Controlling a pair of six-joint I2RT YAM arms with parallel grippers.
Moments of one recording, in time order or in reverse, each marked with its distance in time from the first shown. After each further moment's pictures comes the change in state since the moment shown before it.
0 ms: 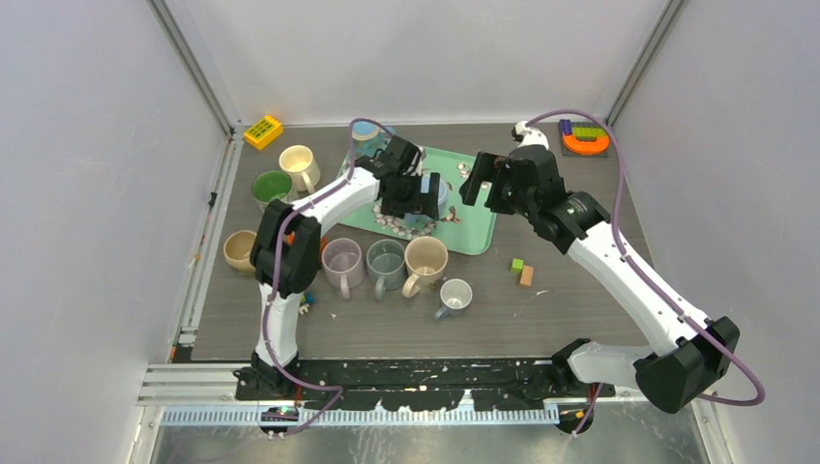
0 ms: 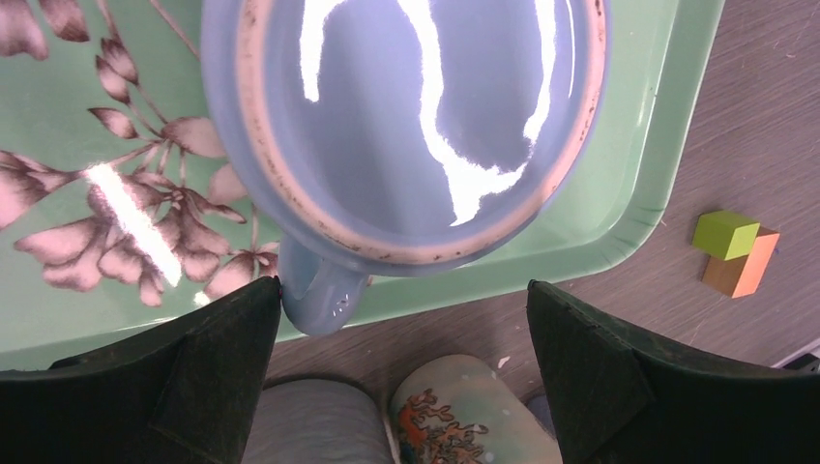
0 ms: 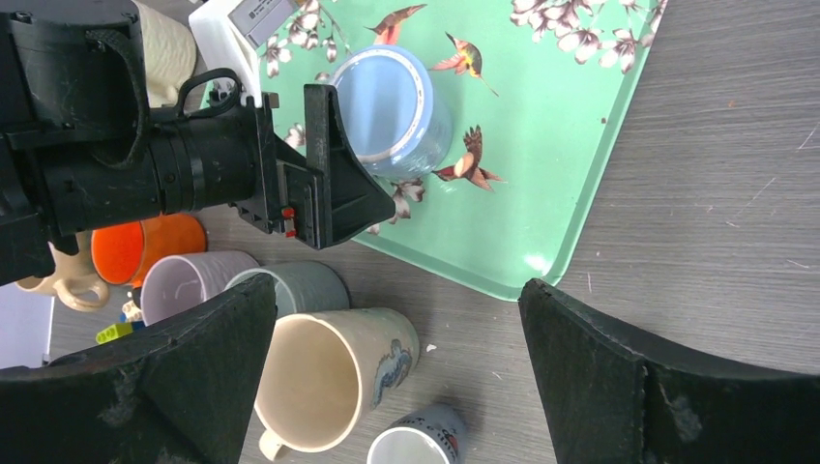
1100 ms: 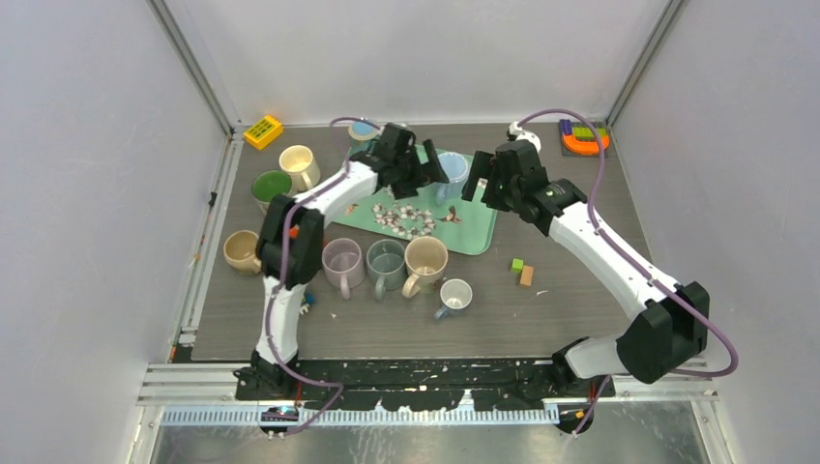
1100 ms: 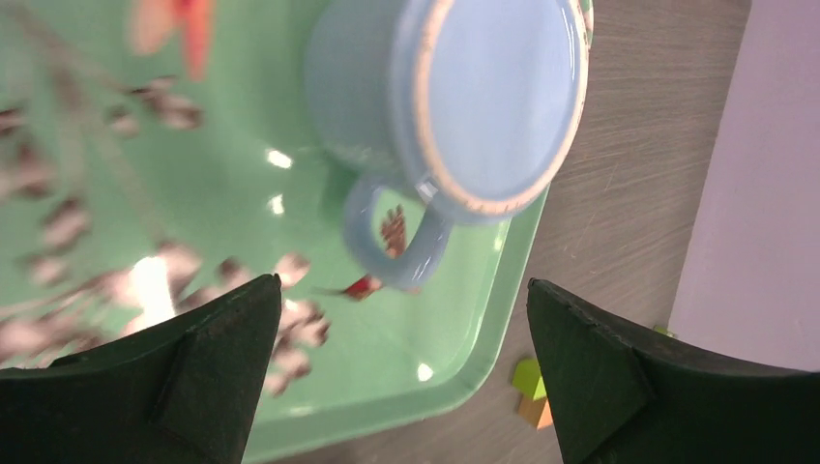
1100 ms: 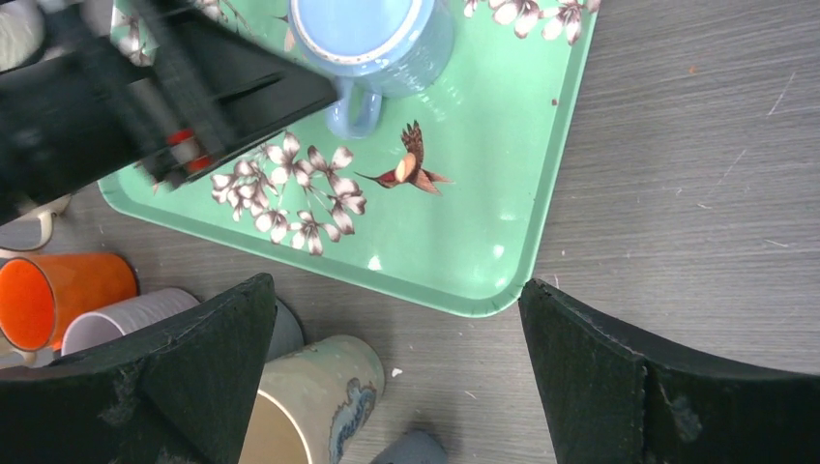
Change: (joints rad) left arm 0.028 0.143 0.127 0.267 0.009 -0.388; right arm -0.056 0.137 -0.014 0.016 0.039 0.028
